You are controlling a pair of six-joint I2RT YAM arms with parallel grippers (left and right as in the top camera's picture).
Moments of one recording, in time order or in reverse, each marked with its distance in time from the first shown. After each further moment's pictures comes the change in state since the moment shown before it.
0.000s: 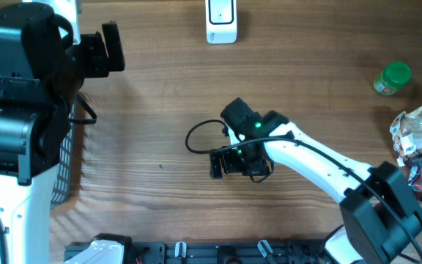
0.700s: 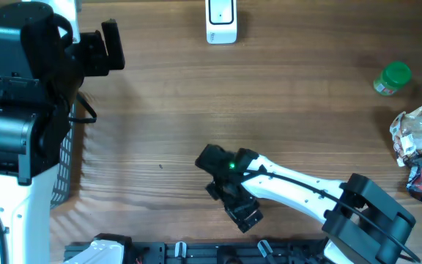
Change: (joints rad) left arm 0.000 0.000 0.000 0.016 0.000 0.000; right arm 0.284 0.012 -0.140 -0.009 0.072 1.349
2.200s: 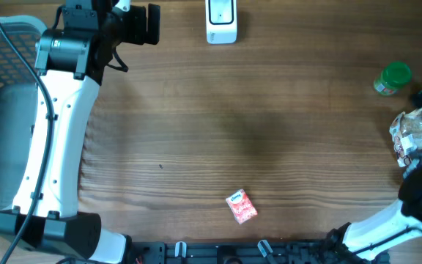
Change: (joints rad) left arm 0.002 0.338 -0.001 0.173 0.212 0.112; right arm -1.550 0.182 0.713 -0.296 0.567 -1.304
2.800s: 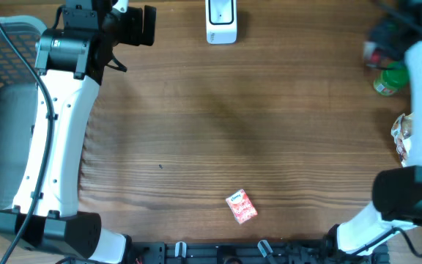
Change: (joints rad) left arm 0.001 0.002 0.000 -0.008 -0.074 0.045; right arm 0.418 -0.038 0.319 0.009 0.039 0.061
